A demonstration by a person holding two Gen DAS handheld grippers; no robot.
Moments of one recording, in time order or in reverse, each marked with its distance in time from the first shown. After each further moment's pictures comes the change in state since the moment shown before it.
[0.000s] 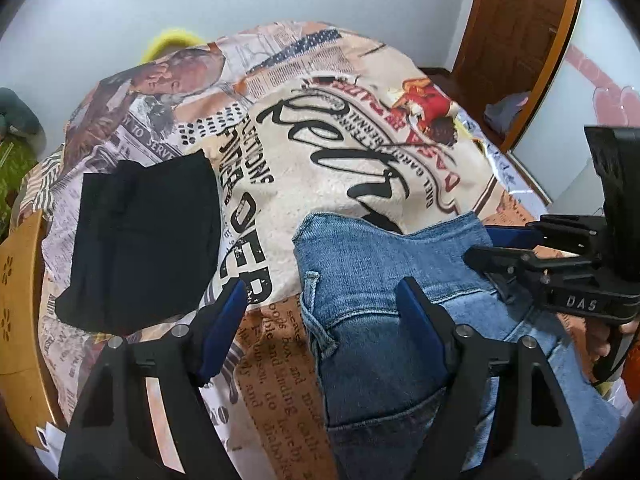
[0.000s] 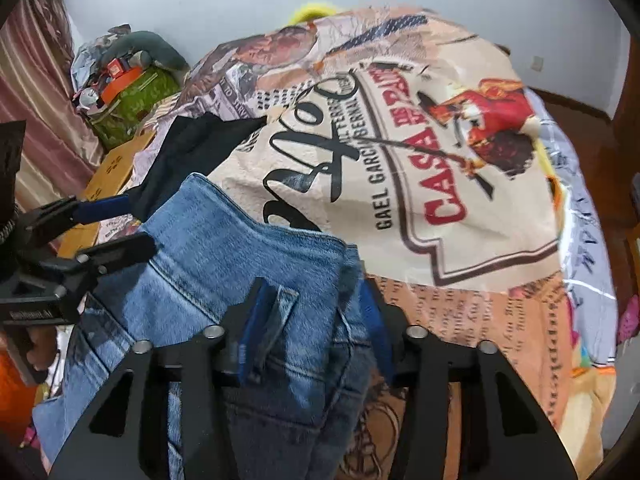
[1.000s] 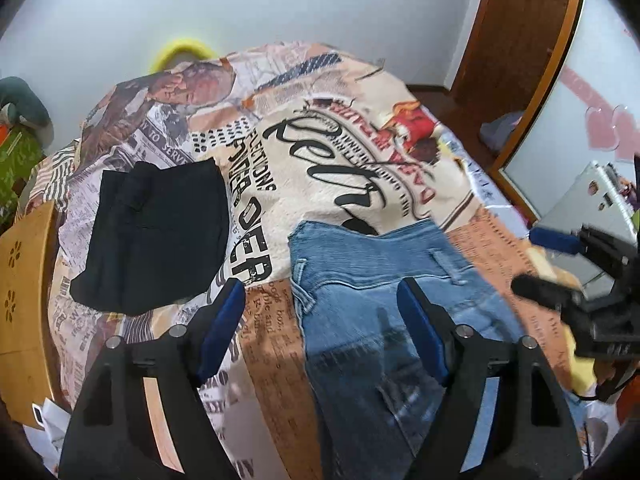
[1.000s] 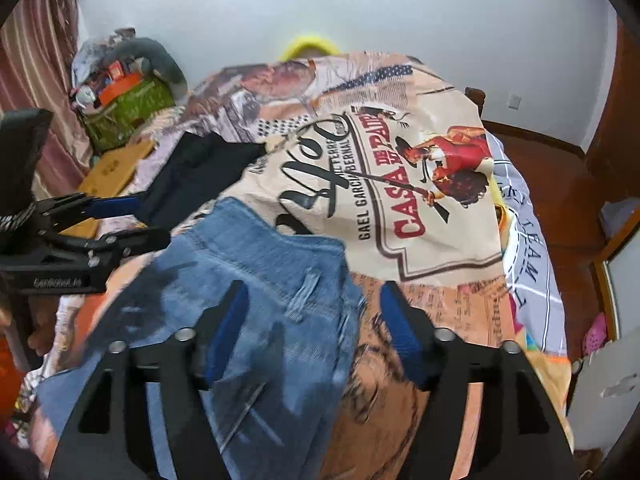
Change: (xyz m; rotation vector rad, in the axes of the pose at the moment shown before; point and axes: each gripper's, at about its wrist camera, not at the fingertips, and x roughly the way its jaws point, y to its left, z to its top) left arm -0.066 -0.005 -0.010 -0.056 -0.062 -0.025; right arm -0.084 0.039 -0.028 -0.054 -0.127 -0.123
